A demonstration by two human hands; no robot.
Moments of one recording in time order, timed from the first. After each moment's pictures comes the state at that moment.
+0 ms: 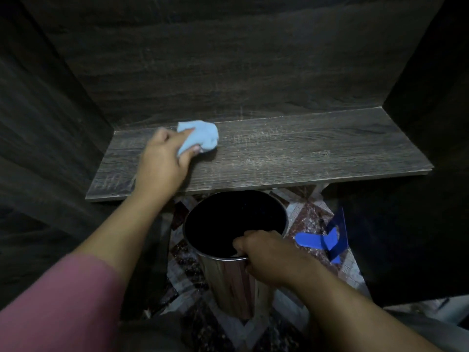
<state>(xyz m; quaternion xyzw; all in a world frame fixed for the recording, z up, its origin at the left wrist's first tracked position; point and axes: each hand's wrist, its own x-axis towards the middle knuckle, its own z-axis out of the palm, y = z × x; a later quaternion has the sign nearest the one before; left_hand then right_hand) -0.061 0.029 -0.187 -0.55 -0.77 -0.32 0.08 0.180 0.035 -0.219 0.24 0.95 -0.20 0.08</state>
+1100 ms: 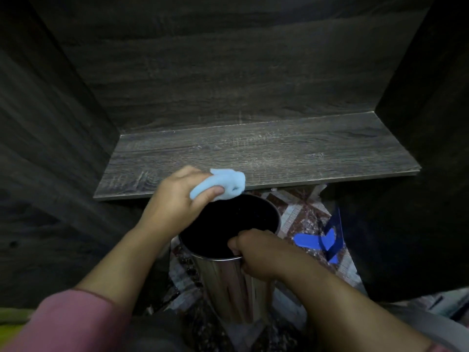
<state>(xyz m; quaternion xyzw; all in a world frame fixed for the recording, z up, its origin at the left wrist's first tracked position) -0.011 -0.022 -0.184 -0.62 -0.71 -0.33 -0.03 0.177 0.029 -0.212 0.22 0.94 -0.23 0.10</state>
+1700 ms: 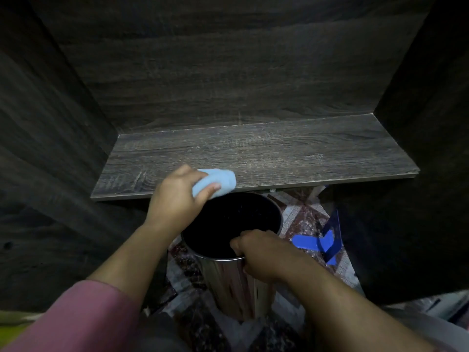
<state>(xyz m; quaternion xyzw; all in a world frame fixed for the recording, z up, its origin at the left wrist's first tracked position) -0.011 -0.010 -0.192 -0.56 -0.78 -0.28 0.00 0.182 0.033 -0.214 0.23 0.95 -0.21 0.10</state>
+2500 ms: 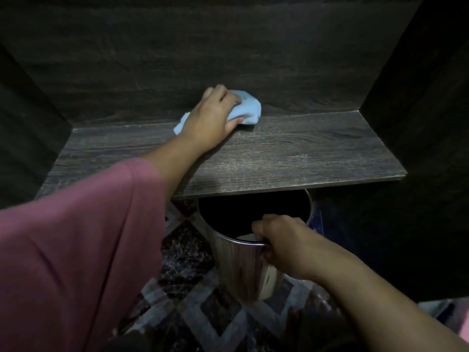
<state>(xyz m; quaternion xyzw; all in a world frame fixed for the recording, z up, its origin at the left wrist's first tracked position) -0.022 0.185 -0.192 -0.71 -0.64 -0.26 0.11 0.230 0.089 -0.199 0.29 0.93 -0.22 0.05</state>
